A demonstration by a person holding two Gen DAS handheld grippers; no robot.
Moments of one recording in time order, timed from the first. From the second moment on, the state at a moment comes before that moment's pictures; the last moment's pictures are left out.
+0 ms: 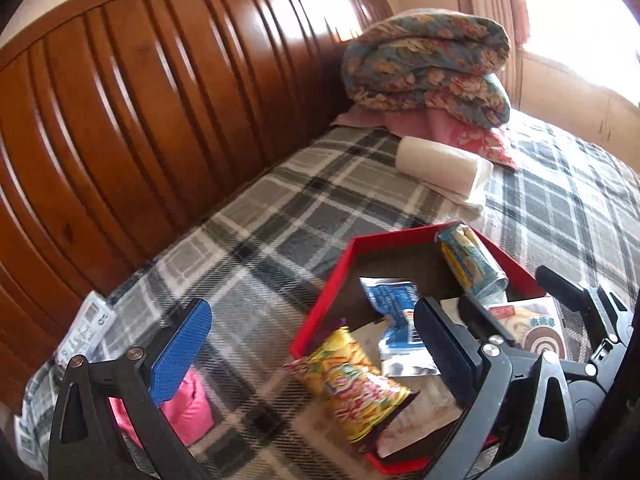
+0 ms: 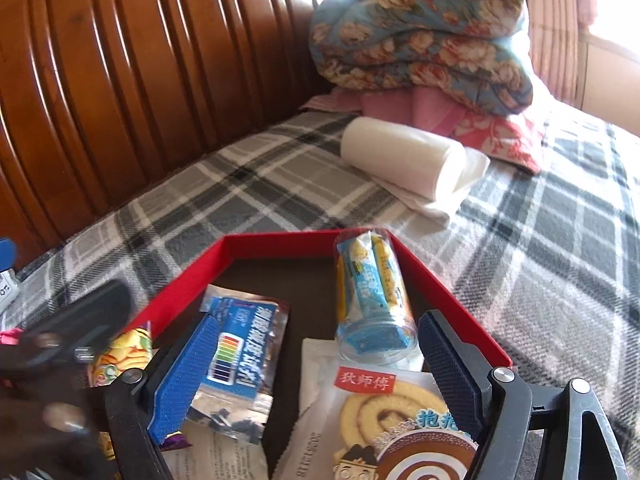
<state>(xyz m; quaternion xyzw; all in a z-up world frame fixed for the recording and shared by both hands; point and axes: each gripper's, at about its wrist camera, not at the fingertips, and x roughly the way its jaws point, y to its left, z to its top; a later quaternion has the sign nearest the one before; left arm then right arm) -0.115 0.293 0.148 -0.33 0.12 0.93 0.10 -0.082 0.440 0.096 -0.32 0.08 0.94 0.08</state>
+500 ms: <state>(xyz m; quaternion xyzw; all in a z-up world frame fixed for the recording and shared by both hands) -0.031 0.046 0.179 -0.30 0.02 0.95 -0.04 -0.020 0.277 0.149 -0.25 0.03 0.96 -0.11</state>
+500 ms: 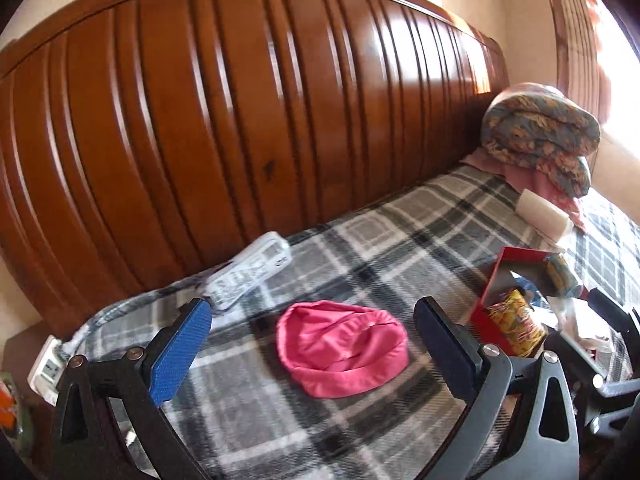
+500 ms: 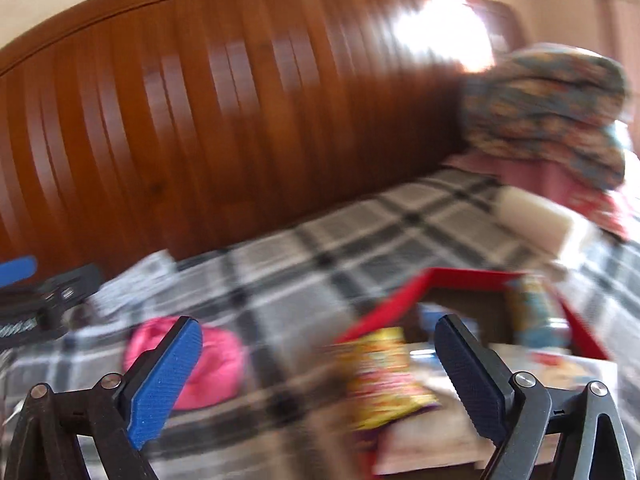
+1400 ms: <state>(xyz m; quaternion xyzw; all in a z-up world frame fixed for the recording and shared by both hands) -0.092 -0.058 0.065 -0.34 0.09 0.93 -0.03 -0.171 0.099 -0.009 -0.41 -0.08 0.90 -0.15</state>
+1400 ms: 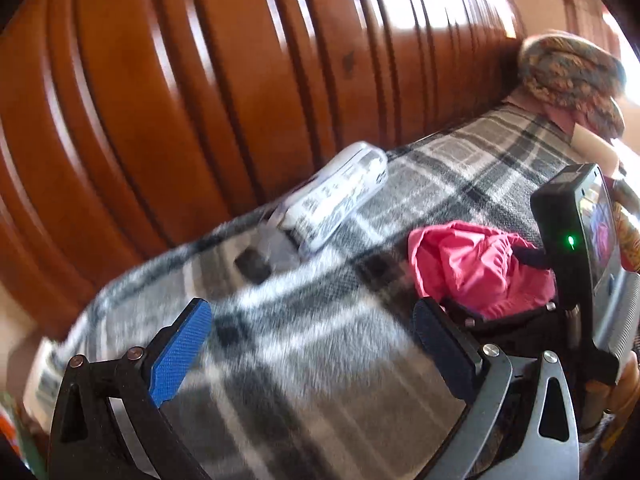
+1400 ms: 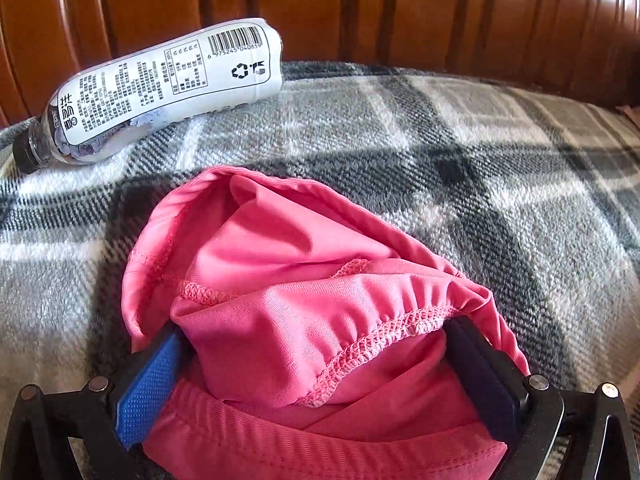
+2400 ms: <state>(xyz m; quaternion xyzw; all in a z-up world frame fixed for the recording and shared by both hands) -0.267 -0.070 -0.006 -0.42 0.01 0.91 -0.01 -0.173 0.100 -0.007 -0.41 -0.09 0.89 -0.15</state>
